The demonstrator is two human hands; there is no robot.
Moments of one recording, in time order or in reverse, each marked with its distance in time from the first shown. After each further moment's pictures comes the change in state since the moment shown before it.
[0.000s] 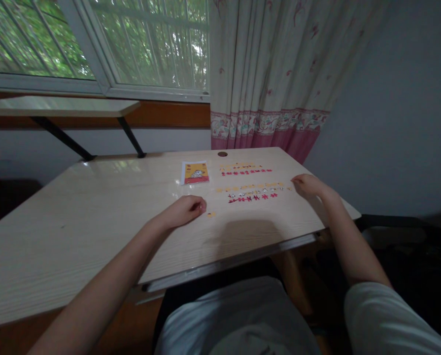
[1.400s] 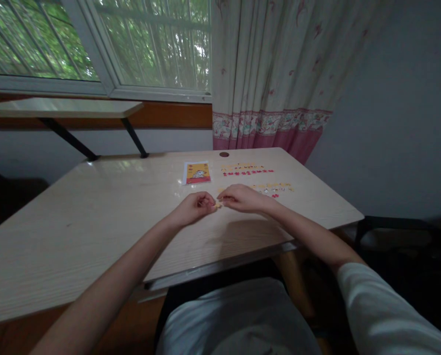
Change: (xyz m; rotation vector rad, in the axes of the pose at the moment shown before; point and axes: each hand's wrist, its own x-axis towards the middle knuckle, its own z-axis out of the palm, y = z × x) left_hand 0.010 0.024 0.018 -0.661 0.197 -0.132; right_hand -0.009 -0.238 -0.006 0.353 0.167 -0.923
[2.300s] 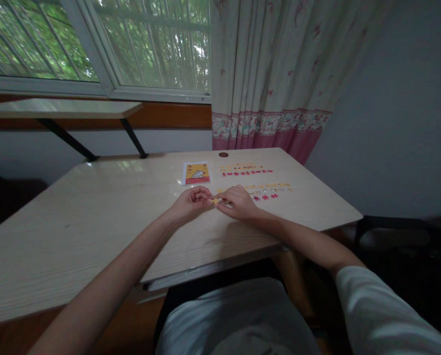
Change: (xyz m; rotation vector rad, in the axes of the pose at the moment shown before) left_hand 0.003 0.007 -0.005 -0.348 0.120 -0.036; right_hand -0.004 -0.019 0.031 -0.120 0.378 0.090
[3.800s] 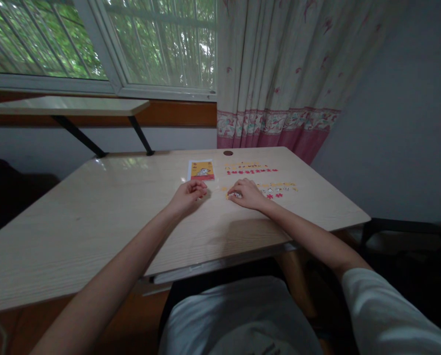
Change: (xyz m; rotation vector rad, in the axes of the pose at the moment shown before) left_hand 0.010 -0.003 -0.022 0.174 0.208 0.019; right_hand 0.001 0.037 -0.002 -0.039 -0.259 0.236
